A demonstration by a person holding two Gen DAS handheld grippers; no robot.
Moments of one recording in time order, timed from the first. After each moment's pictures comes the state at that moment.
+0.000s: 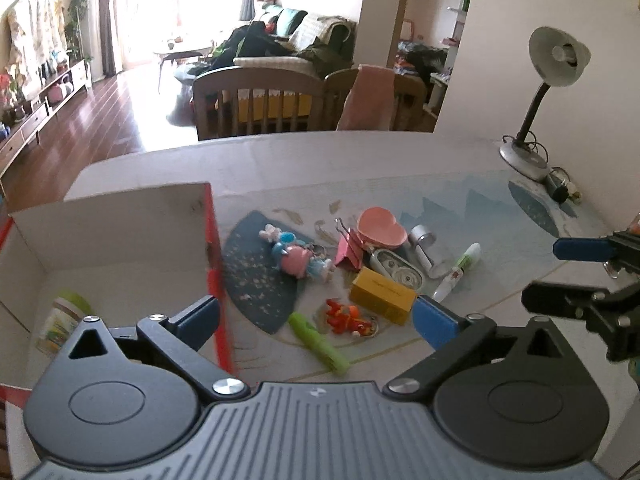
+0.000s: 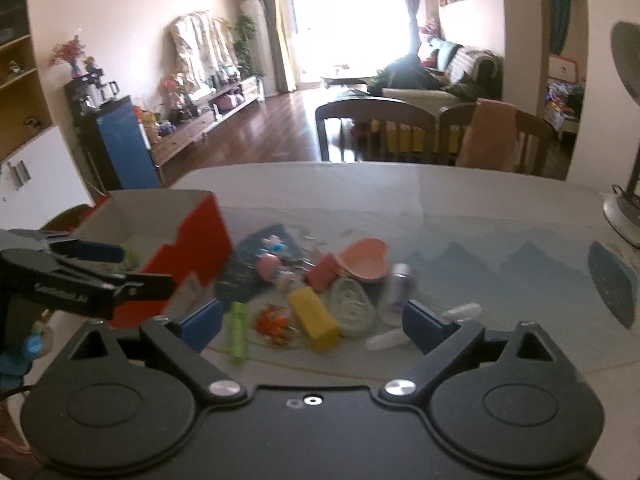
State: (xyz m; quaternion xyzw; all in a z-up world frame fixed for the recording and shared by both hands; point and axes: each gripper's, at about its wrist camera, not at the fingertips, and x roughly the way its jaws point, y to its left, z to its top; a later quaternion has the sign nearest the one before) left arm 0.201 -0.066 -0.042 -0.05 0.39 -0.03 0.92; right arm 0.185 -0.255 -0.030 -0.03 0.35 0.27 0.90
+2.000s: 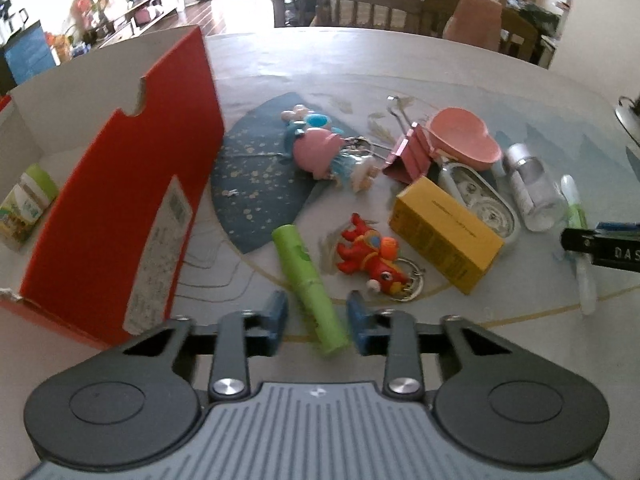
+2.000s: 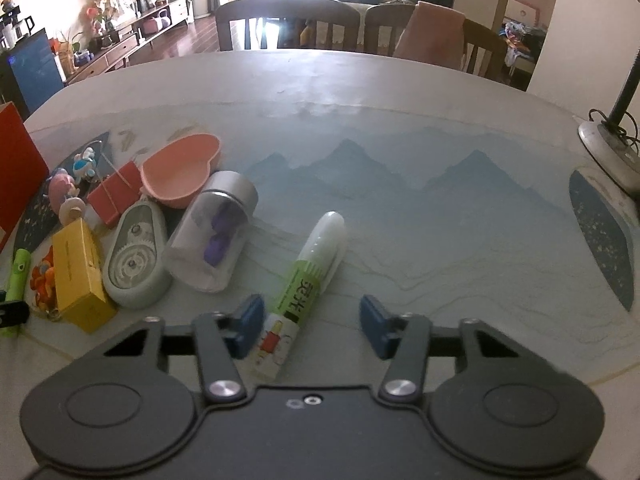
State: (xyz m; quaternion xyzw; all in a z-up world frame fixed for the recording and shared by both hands) left arm 0.256 -0.119 -0.156 -0.08 0.48 0.13 0.87; right arm 0.317 -0.295 -0.160 -0.09 0.45 0.17 0.87
